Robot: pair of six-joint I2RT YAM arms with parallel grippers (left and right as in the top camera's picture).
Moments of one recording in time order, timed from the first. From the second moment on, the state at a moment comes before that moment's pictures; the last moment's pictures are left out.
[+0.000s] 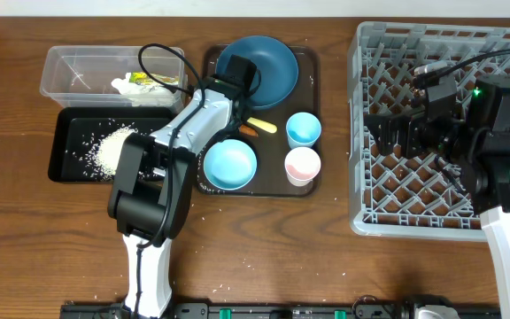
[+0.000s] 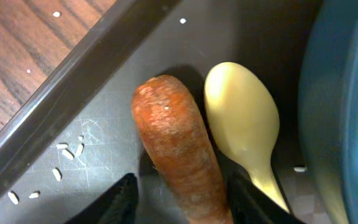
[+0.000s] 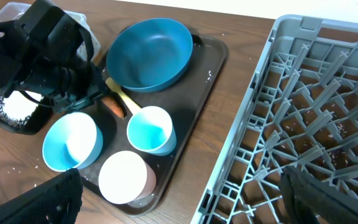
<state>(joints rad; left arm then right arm) -0.36 2.14 1.55 -0.72 -0.19 -1.10 0.00 1.20 1.22 -0.75 -0.46 -0.09</state>
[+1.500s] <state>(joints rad) -0.04 1.71 1.55 -0.96 -0.20 -0.97 0.00 1.20 1.22 -0.77 -0.46 -0.09</state>
